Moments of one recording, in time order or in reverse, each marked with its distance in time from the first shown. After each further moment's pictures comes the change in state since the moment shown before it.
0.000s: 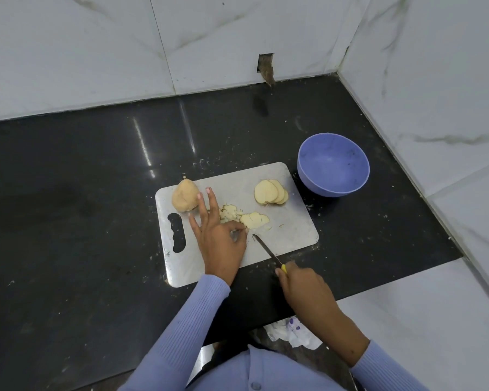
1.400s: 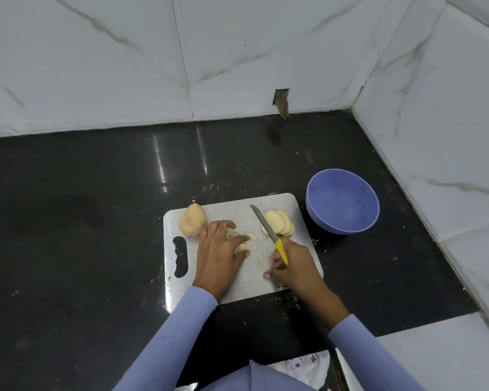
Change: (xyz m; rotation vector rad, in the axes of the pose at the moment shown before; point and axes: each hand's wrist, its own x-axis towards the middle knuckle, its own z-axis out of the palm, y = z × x) left_hand 0.029 -0.007 -0.015 0.175 -0.119 0.207; right_hand 0.091 -0.003 -0.036 0.440 0.034 -0.148
